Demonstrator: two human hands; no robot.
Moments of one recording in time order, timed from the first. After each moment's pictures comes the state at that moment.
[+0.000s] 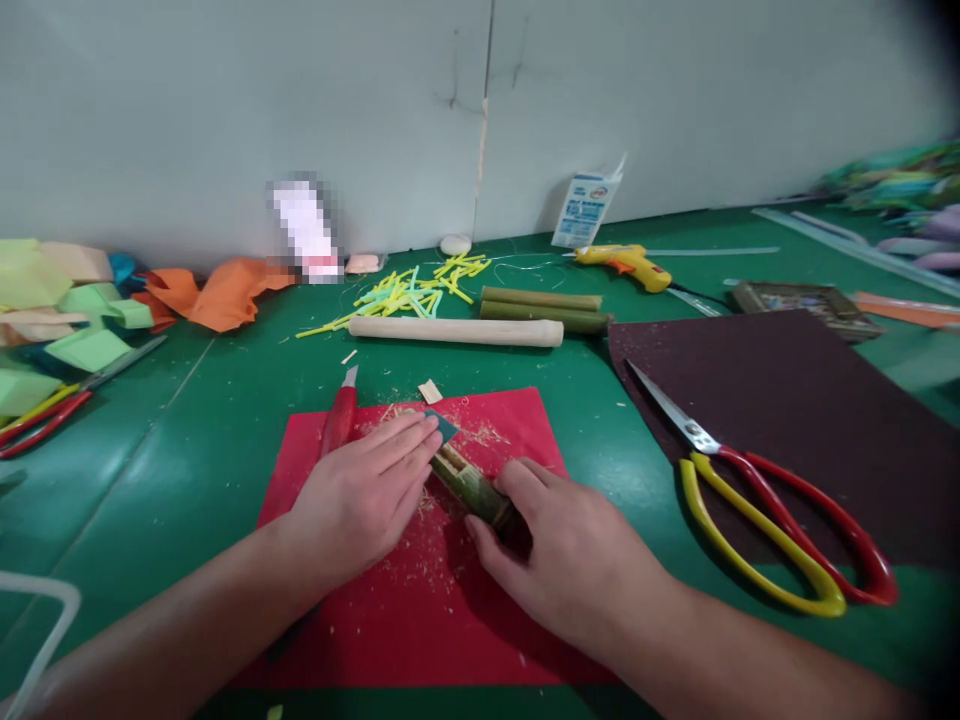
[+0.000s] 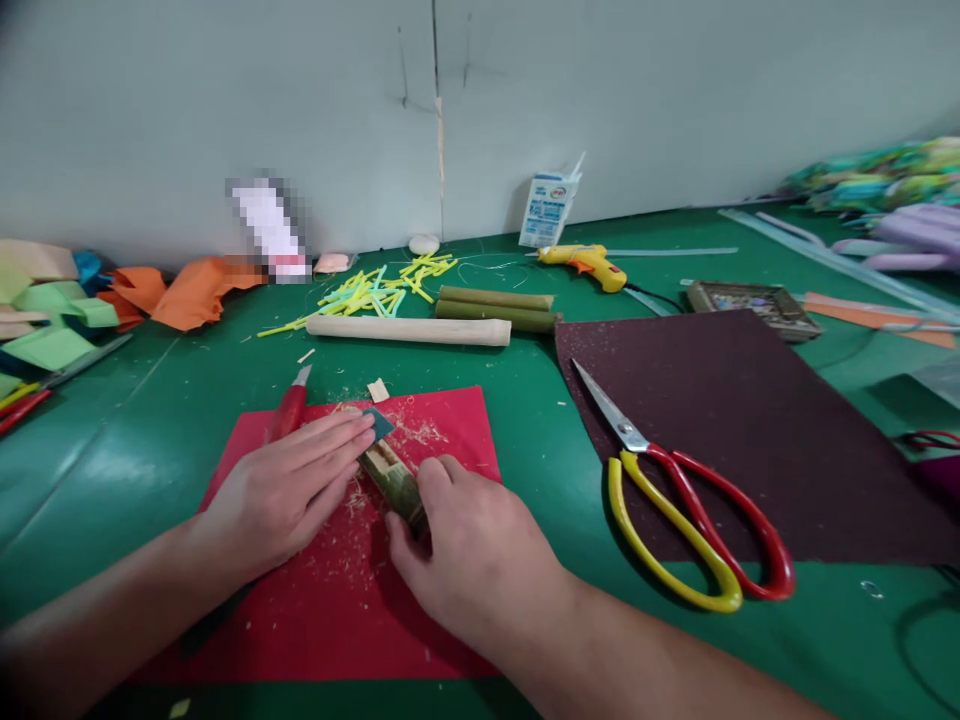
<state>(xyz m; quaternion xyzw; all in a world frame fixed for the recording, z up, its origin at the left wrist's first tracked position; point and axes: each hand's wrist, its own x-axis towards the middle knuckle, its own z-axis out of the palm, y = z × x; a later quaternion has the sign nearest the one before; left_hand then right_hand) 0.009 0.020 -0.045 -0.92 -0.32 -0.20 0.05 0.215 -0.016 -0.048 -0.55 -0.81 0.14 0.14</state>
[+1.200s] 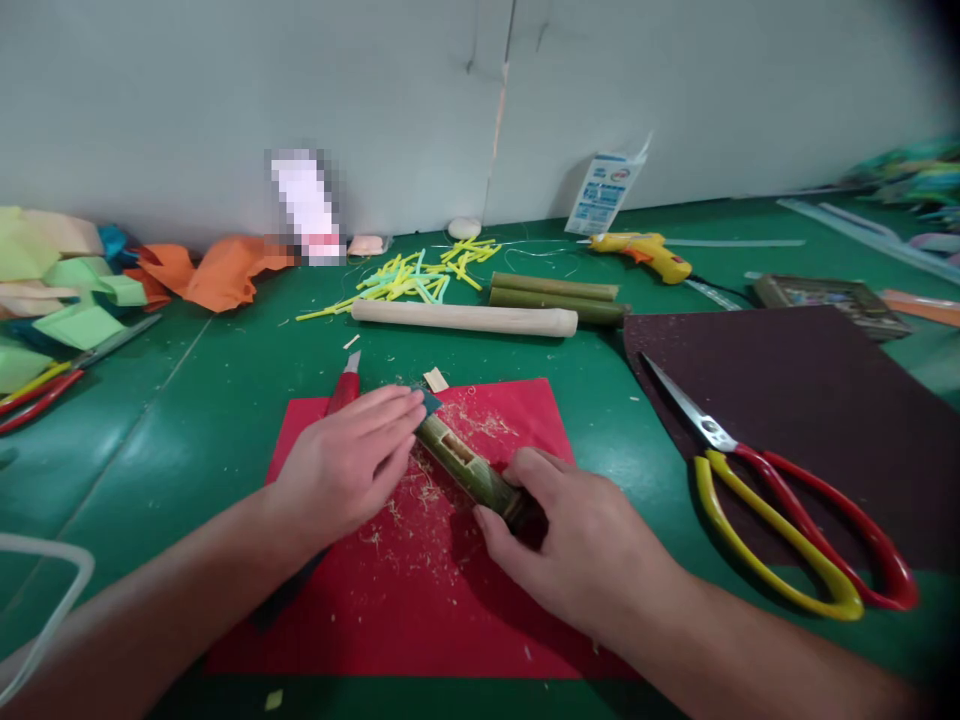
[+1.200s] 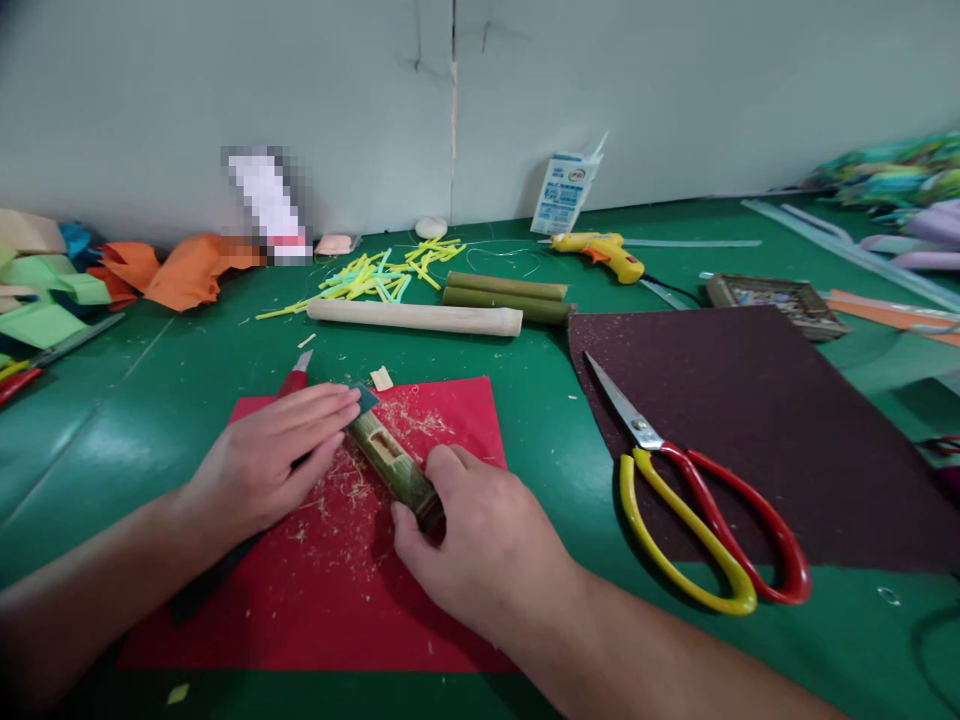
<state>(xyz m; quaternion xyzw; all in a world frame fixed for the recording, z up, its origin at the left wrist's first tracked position) 0.003 0.020 -0.046 -0.90 -0.36 -0.24 -0.01 0.217 -0.014 -0.048 -0.56 -0.79 0.18 0.16</state>
